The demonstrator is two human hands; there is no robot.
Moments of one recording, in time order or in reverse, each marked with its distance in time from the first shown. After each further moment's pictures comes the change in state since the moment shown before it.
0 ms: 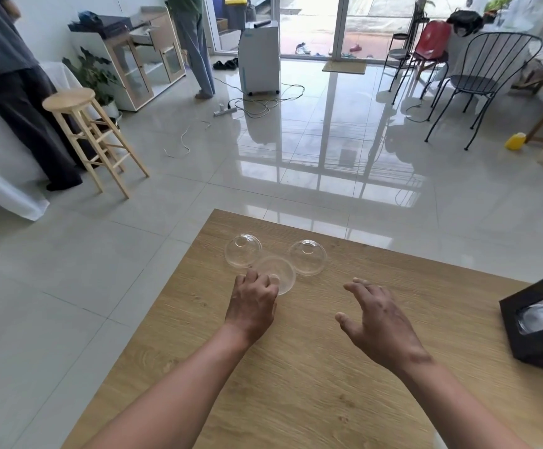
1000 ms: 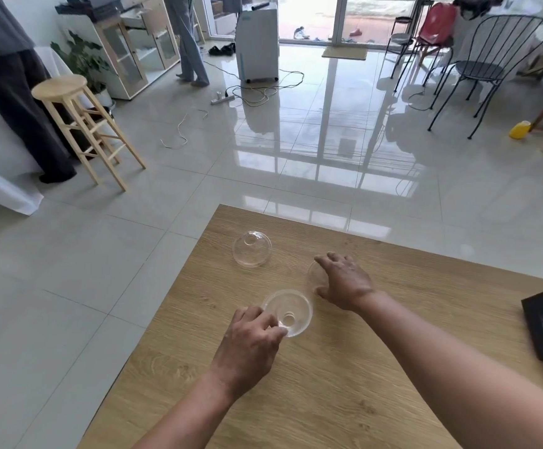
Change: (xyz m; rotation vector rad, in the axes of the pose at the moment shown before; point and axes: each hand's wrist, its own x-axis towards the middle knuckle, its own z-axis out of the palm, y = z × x) left_hand -0.068 -0.023 0.004 -0.172 0.156 0.232; right_hand 0.125 -0.022 0.064 -0.176 -0.280 0.031
